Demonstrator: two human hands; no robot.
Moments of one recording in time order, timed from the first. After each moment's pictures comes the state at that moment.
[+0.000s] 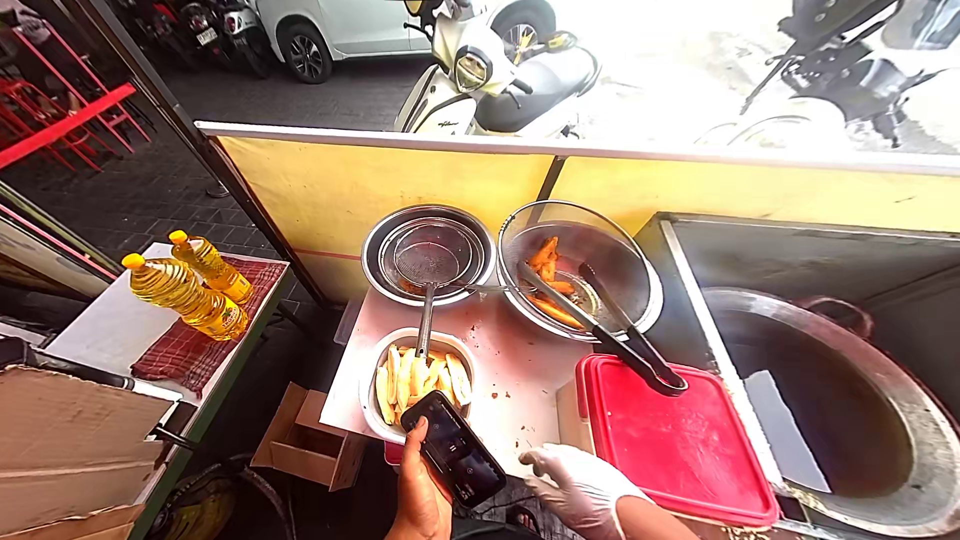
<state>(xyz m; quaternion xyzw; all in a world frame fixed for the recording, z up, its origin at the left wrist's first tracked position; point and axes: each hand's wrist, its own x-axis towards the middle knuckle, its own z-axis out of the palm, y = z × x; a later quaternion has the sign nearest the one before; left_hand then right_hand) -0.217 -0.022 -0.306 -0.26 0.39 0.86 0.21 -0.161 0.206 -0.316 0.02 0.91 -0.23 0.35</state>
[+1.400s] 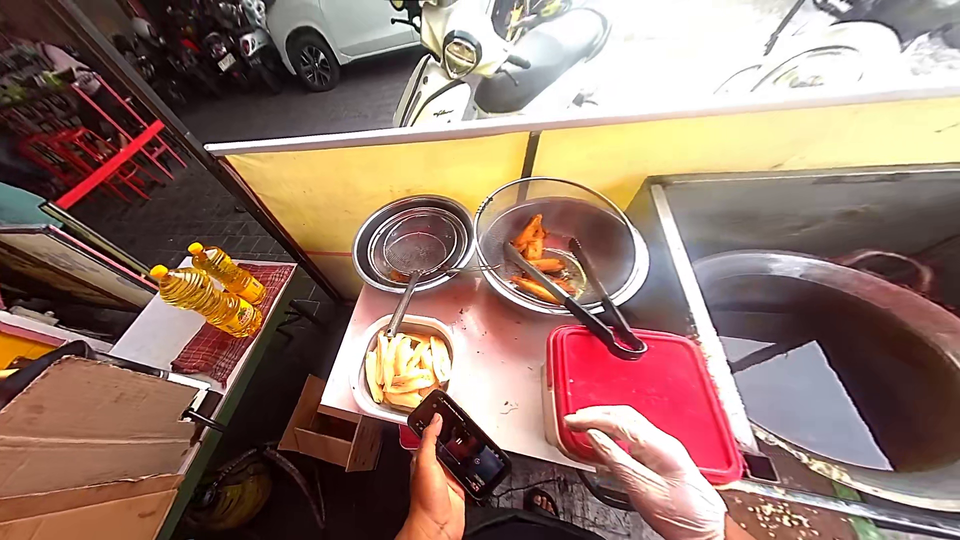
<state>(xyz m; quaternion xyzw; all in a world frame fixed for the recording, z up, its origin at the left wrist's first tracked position) -0.159 0.035 -0.316 -0.30 0.44 0.82 0.20 -0.076 0.291 -0.332 0.00 0.82 -0.55 -0.17</state>
